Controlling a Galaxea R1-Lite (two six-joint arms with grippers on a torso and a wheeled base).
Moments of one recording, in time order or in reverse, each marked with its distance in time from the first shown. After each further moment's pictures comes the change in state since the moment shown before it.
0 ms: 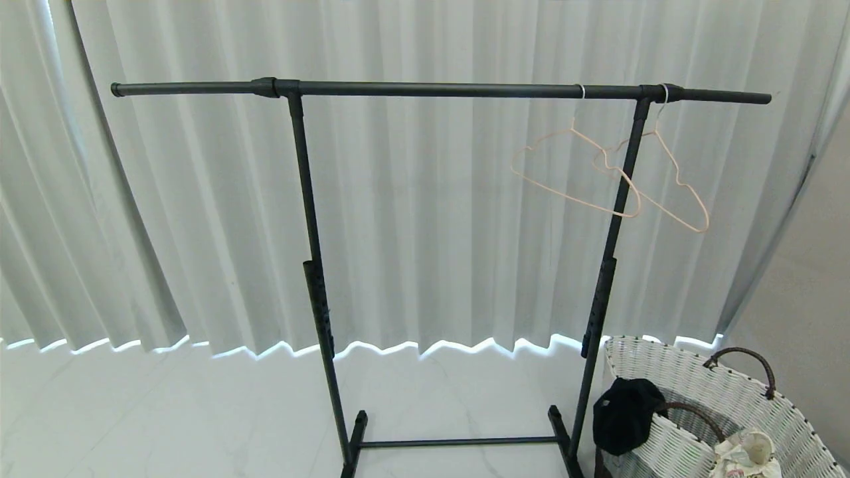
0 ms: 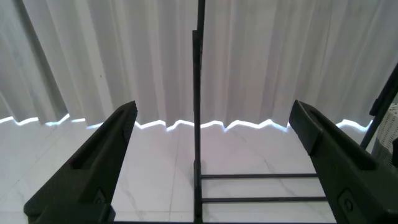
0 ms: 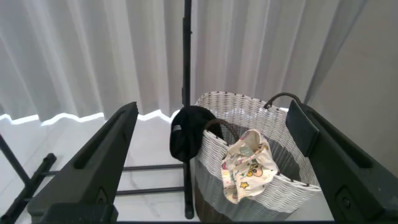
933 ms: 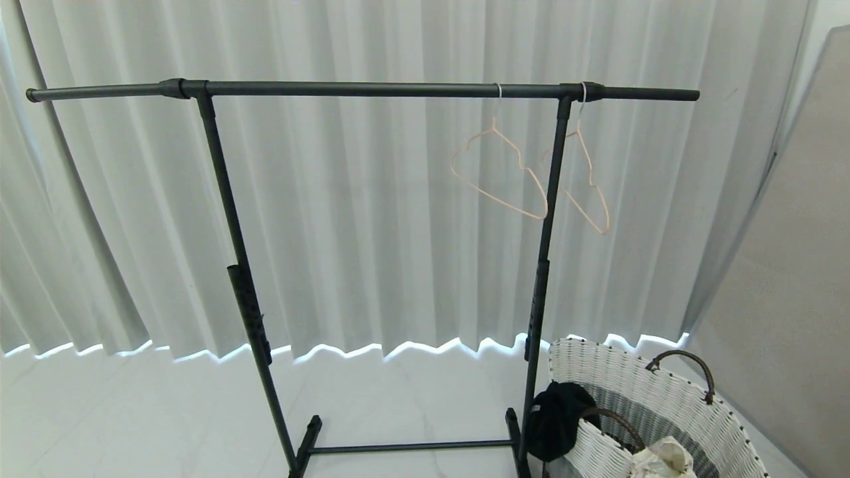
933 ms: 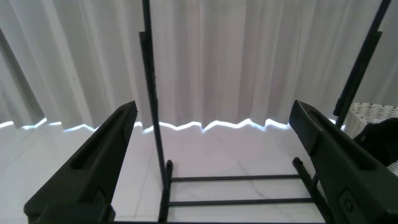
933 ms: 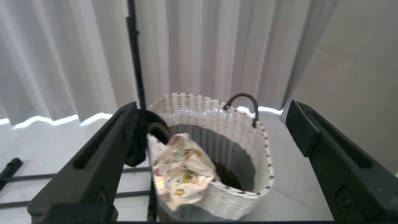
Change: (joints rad) left arm 0.000 0.000 0.000 0.001 -0.001 0.006; right arm 0.000 0.000 0.000 0.000 0.000 0.007
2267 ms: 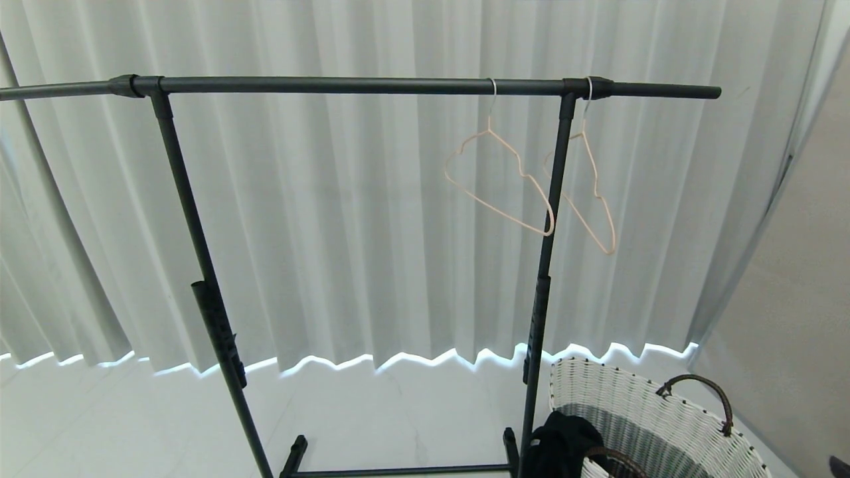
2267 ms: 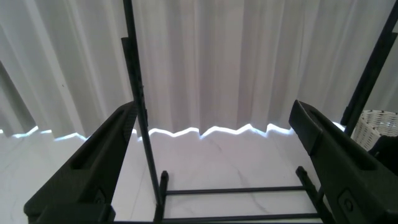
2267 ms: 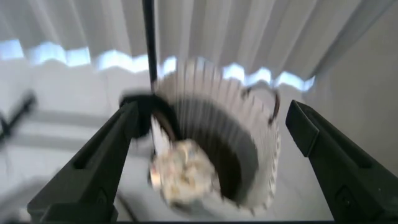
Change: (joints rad) left arm 0.000 0.000 0.000 -0.001 -0.004 0.015; right arm 0.101 0.561 -0.324 0.110 0.040 -0.086
